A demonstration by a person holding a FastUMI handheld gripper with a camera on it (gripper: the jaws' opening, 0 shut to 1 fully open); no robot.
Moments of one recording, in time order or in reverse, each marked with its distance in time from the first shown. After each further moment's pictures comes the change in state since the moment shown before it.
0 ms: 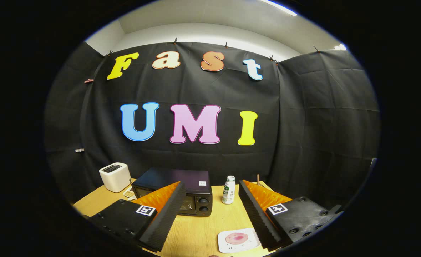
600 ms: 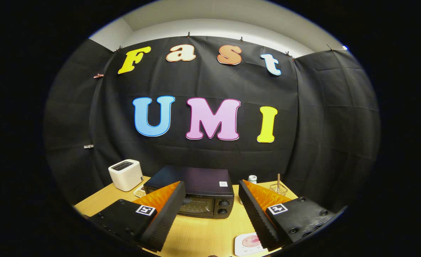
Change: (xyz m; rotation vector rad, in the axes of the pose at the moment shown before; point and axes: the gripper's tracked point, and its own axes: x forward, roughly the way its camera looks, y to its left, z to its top) arm 0.049 0.067 -0.016 0.000 0.045 0.114
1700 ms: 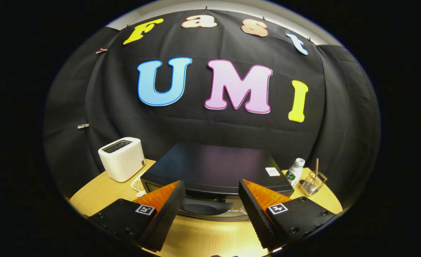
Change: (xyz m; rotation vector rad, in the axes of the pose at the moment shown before) arm 0.145 0.099 -0.125 -0.013 0.208 0.039
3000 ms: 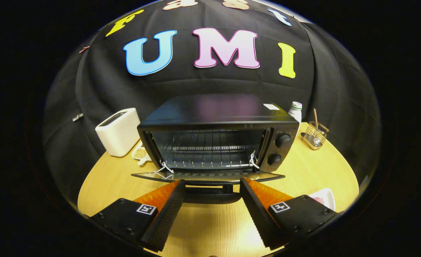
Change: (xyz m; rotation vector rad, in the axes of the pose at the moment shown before) arm -0.056 0.010 -0.119 0.096 0.277 -0.057
